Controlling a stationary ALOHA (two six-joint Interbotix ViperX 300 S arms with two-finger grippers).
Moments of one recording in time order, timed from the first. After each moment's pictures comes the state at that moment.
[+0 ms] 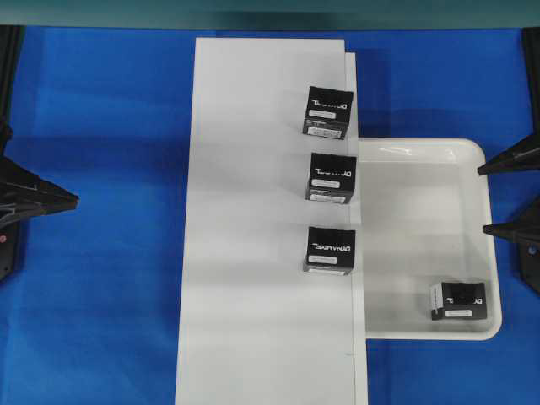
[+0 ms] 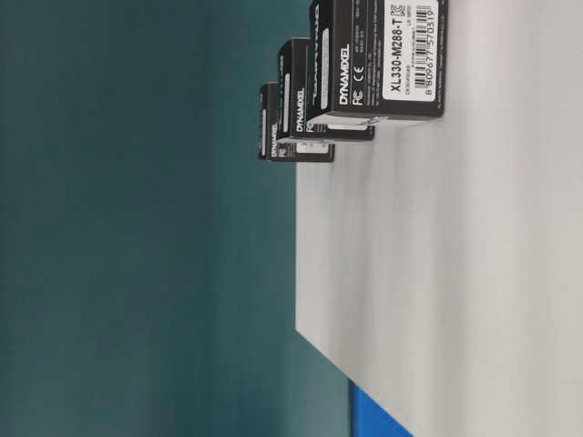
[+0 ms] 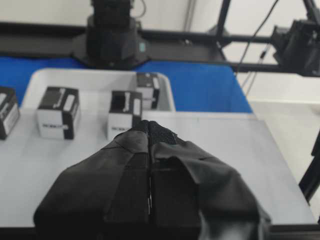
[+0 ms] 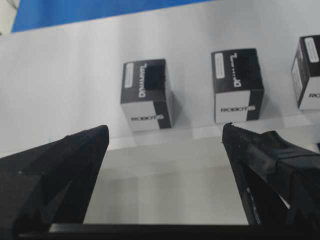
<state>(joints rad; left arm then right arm) -0.09 -1.05 0.98 0.02 0.13 -0.10 -0.01 -1.19 1.06 0.03 0.49 0.12</state>
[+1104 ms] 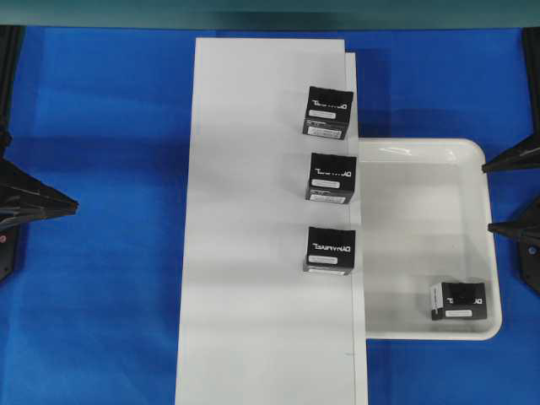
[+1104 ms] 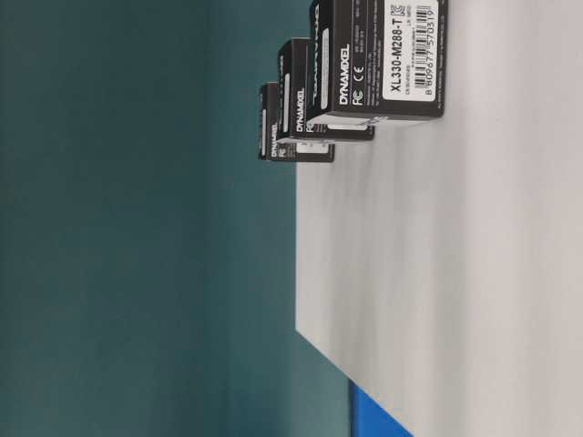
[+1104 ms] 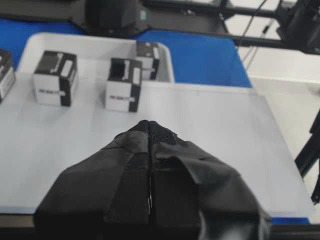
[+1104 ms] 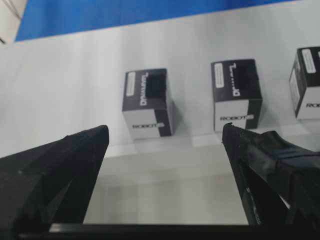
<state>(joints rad) -0.09 -1.06 0.98 0.02 0.22 -0.14 -0.01 -1.21 1.06 0.03 0.48 0.11</state>
